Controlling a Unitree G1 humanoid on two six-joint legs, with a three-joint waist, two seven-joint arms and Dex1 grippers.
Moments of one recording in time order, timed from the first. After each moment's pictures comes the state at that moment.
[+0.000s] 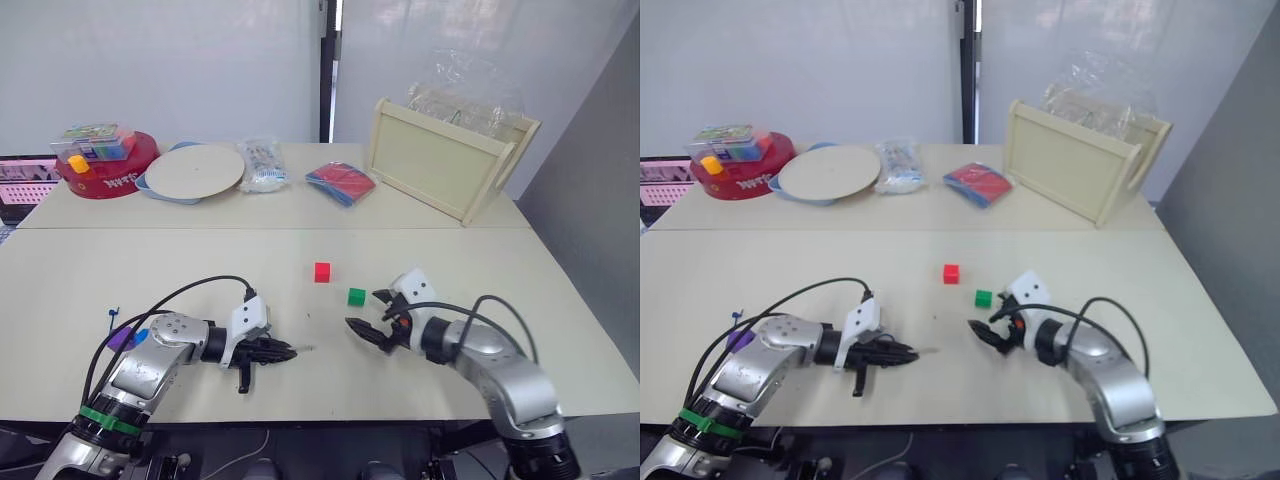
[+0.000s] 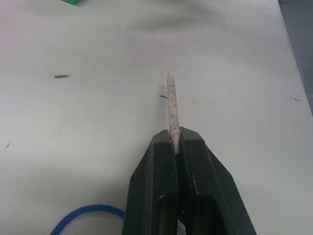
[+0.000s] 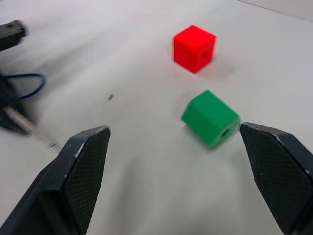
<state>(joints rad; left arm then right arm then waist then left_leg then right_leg) -0.34 0.69 -0.21 -0.05 -0.30 0.40 -1.19 -0.26 -0.30 0.07 -0.42 0.20 0.79 0.49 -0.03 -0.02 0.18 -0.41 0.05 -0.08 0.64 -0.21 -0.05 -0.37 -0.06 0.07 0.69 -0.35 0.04</state>
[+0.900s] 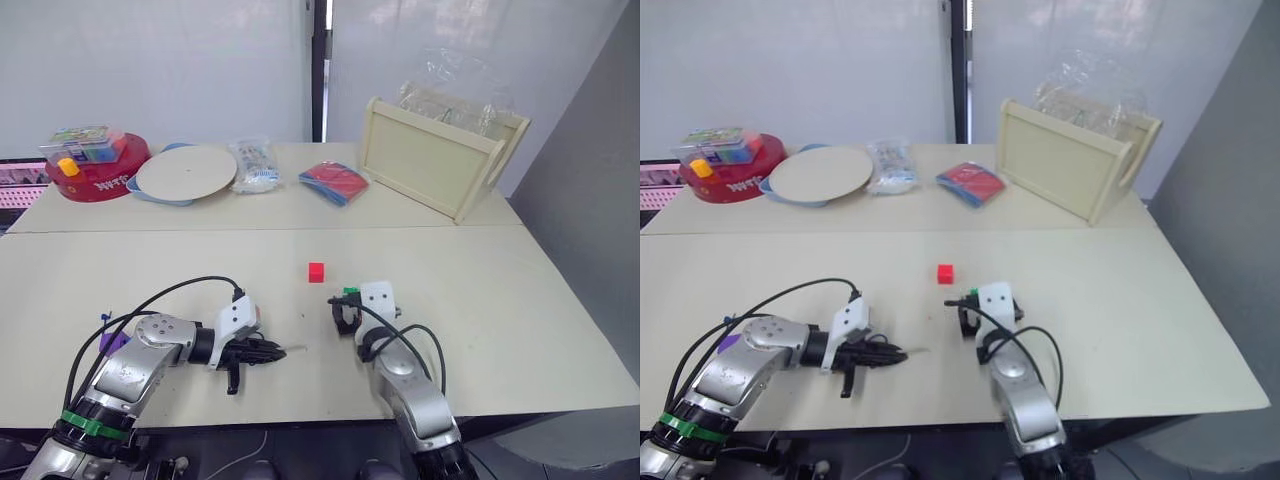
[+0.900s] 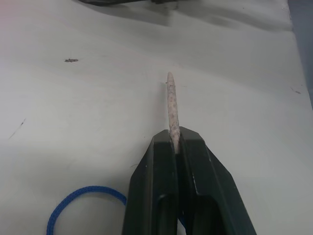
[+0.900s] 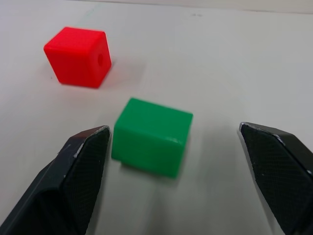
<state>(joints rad) -0.31 0.74 -0.17 -0.10 -0.32 0.46 -1.18 -0.26 0.07 0.23 -0.09 -0.02 0.43 -0.11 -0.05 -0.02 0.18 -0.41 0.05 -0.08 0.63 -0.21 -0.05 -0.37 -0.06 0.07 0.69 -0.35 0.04</state>
